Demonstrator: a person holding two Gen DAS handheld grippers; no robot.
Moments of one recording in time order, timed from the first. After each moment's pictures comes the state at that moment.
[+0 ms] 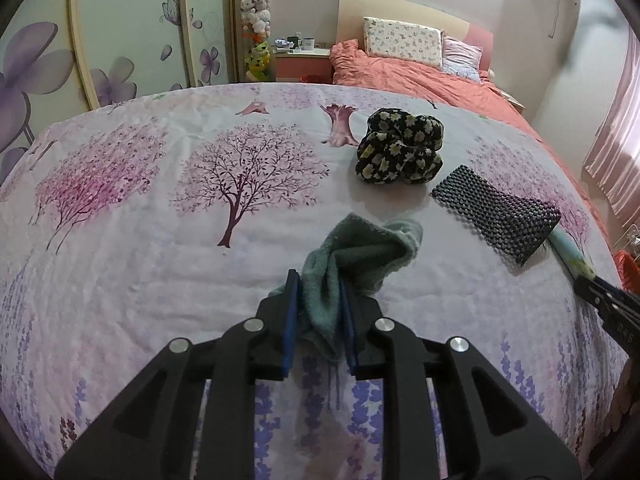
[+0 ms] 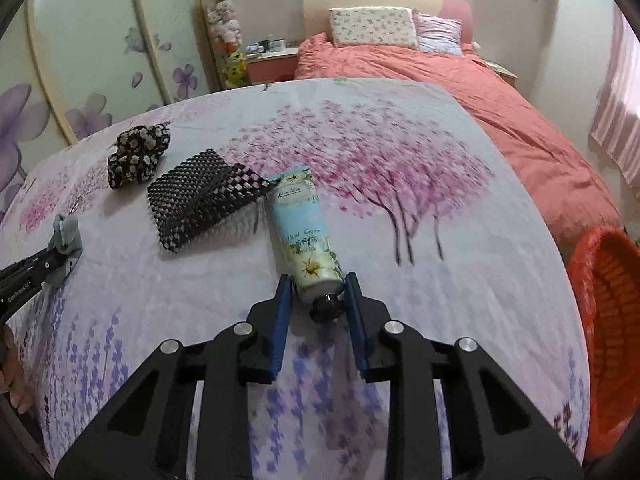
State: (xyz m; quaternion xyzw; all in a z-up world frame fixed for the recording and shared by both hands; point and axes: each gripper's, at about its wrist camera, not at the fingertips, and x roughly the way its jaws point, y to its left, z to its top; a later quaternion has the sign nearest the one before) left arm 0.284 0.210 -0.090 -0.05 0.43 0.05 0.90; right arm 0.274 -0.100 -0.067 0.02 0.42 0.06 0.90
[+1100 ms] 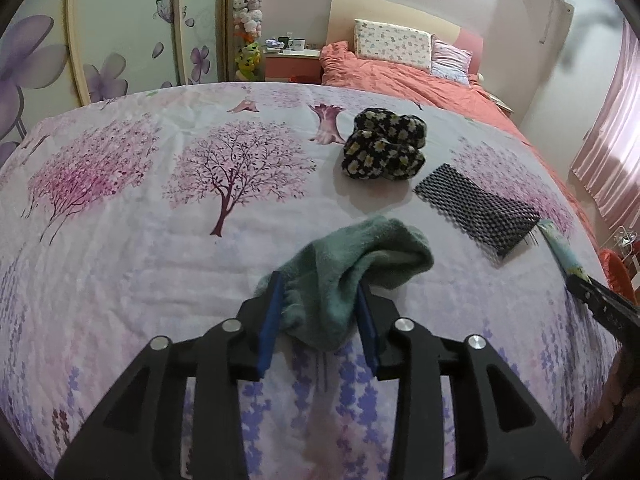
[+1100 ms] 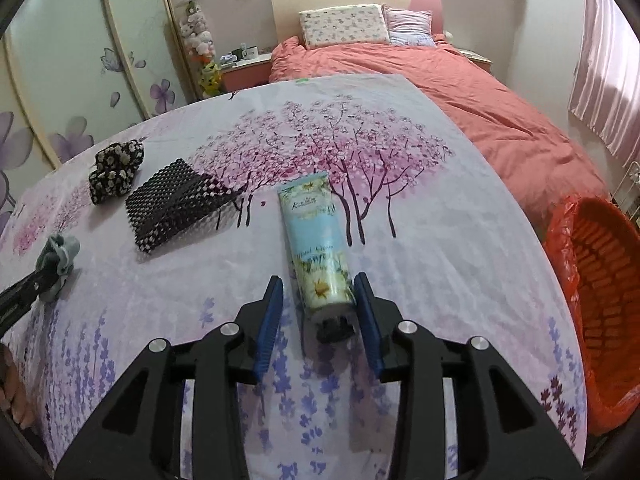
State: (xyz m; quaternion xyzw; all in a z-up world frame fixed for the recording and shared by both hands) left arm 0.271 0.209 -0.087 -0.07 0.42 0.02 0.90; right arm 0.275 -0.121 -0.068 0.04 0.42 0.03 0.91
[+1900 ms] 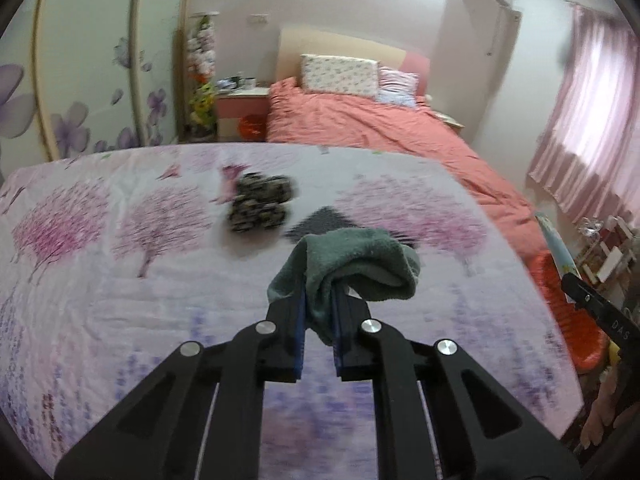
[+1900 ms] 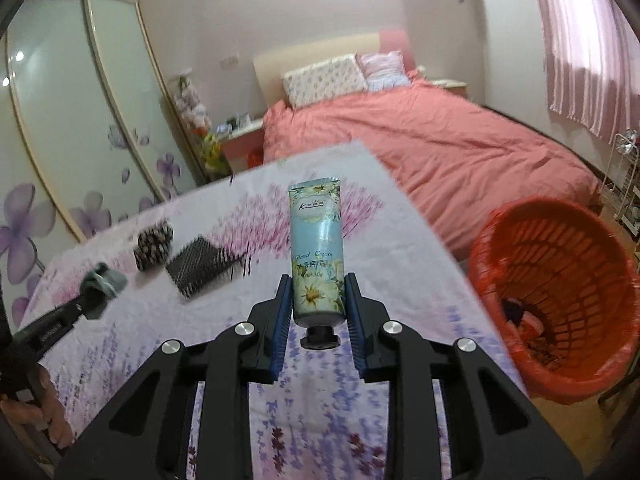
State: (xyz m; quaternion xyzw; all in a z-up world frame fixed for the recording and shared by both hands) left arm 0.239 0.115 -0.017 -0.05 0.35 -0.06 0.93; right arm 0.191 -0.185 0.002 0.12 0.30 0.02 0.94
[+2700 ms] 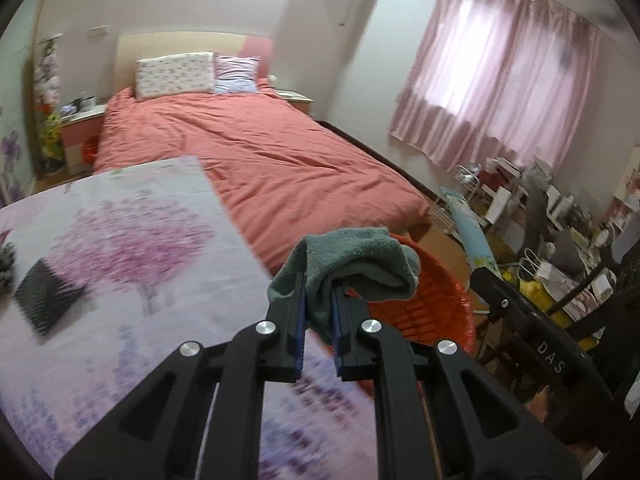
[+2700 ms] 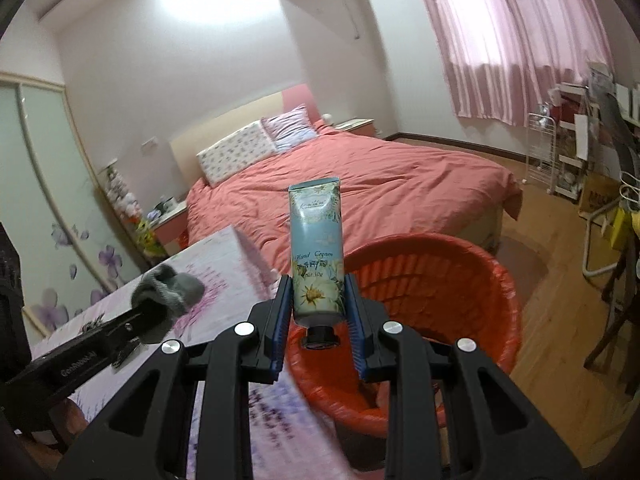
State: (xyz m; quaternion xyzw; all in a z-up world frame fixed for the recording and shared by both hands) left arm 0.247 -0.159 0.004 -0.02 0.35 -0.31 0.88; right arm 0.150 -0.333 0.008 0.20 0.22 -0.13 0.95
